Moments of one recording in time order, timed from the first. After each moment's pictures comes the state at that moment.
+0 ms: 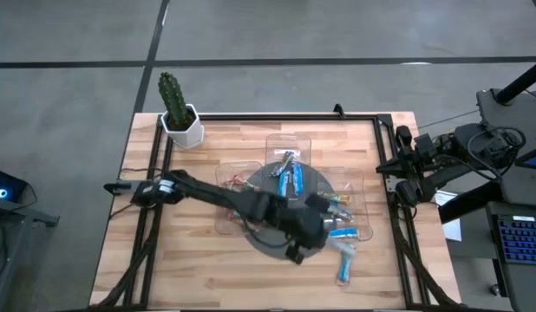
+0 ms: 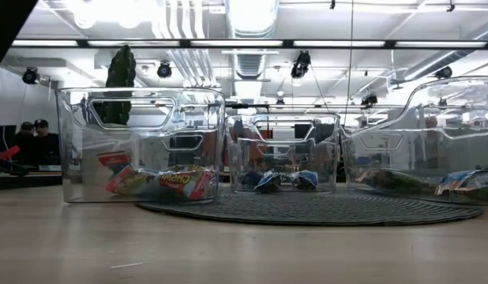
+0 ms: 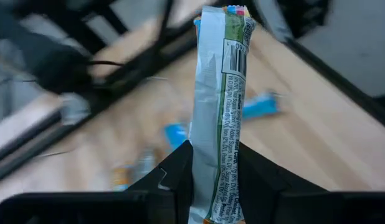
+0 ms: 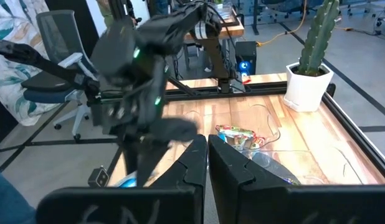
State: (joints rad) left arm -0.29 2.19 2.21 -0.66 -0.08 0.37; right arm 0.34 0.64 1.22 -0.83 0.18 0.23
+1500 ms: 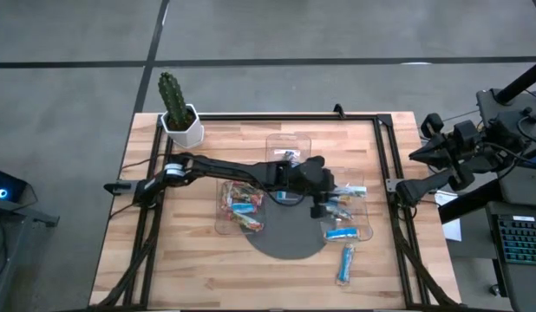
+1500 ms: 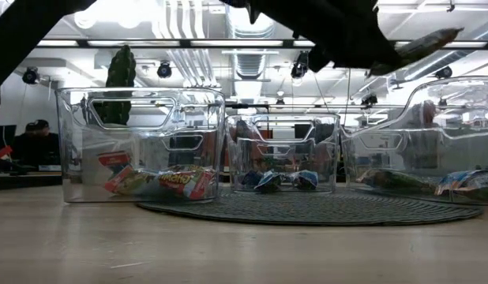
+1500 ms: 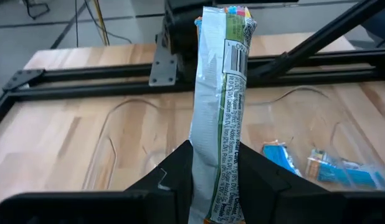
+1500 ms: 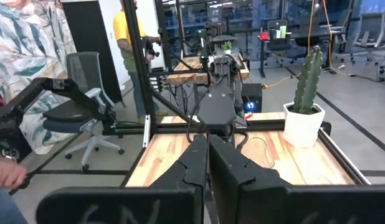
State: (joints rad) left arm -0.04 2.19 1.96 -0.21 -0.06 0.04; right arm 0.34 0.43 1.26 -0.89 0.16 0.16
